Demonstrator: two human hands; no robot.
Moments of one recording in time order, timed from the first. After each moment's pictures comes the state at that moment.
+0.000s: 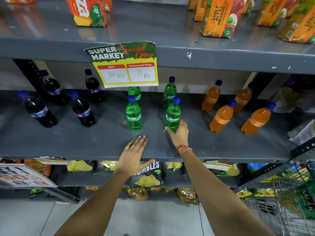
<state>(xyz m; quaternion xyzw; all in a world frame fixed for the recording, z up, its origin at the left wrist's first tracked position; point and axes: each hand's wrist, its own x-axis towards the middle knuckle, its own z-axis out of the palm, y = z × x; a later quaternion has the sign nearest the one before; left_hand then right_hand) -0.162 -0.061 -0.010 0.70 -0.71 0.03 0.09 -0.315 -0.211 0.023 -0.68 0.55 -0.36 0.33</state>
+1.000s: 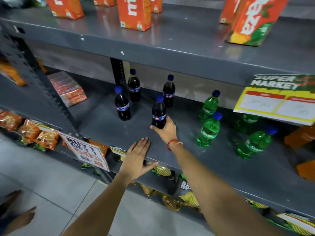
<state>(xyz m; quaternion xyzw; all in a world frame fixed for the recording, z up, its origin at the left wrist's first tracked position) 0.010 0.050 -0.007 0.80 -0.58 -0.01 0.14 -0.034 -0.123 0.036 -0.76 0.37 -0.25 0.46</state>
